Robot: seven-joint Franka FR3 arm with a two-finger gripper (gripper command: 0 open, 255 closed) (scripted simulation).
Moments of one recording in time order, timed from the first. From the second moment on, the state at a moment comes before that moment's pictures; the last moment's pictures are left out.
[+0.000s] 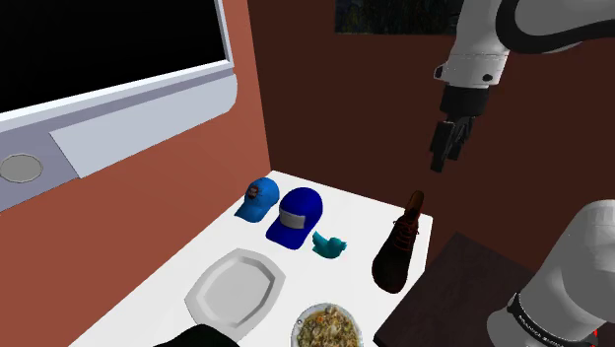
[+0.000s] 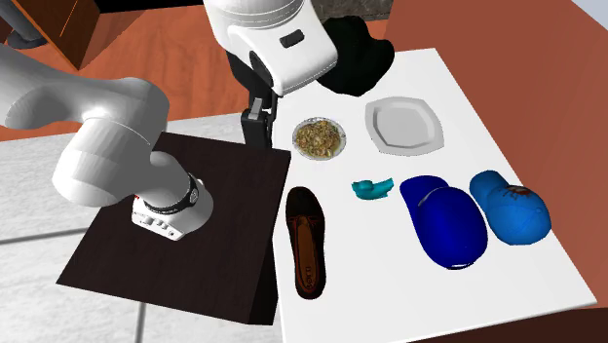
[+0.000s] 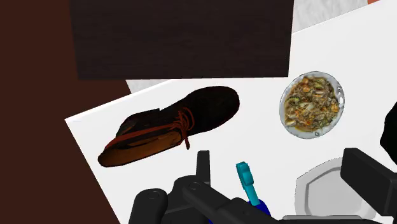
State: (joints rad) arm 0.02 -0.83 -0.01 -2.46 0.12 1.56 -0.01
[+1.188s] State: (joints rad) arm 0.09 -0.41 0.10 -2.61 0.14 2.22 -0.08
